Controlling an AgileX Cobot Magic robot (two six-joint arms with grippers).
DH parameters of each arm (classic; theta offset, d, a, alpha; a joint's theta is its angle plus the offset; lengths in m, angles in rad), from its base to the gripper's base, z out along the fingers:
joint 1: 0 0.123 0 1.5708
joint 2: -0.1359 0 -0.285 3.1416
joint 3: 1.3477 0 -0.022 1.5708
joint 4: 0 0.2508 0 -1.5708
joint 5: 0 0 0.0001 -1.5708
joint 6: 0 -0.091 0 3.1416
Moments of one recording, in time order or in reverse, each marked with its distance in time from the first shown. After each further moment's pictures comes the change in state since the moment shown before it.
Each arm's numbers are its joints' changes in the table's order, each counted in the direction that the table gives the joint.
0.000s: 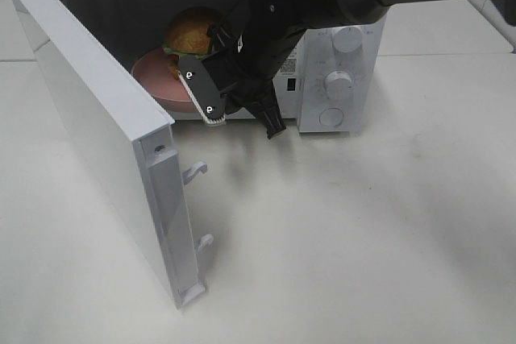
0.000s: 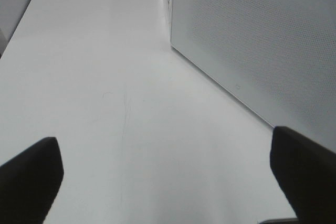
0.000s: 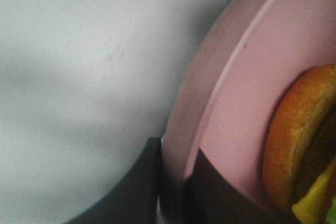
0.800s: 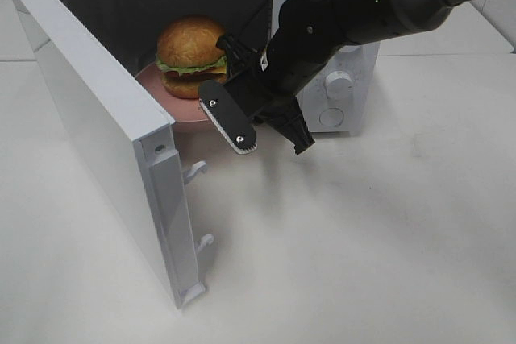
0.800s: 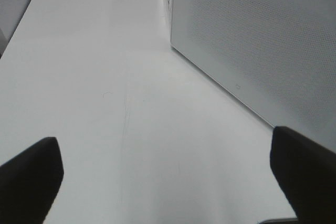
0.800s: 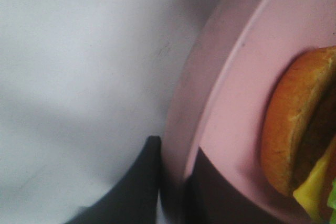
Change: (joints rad) left arm 0.000 0.000 0.000 0.000 0.000 0.000; right arm 0.013 0.192 0.313 -0.092 -0.174 0.031
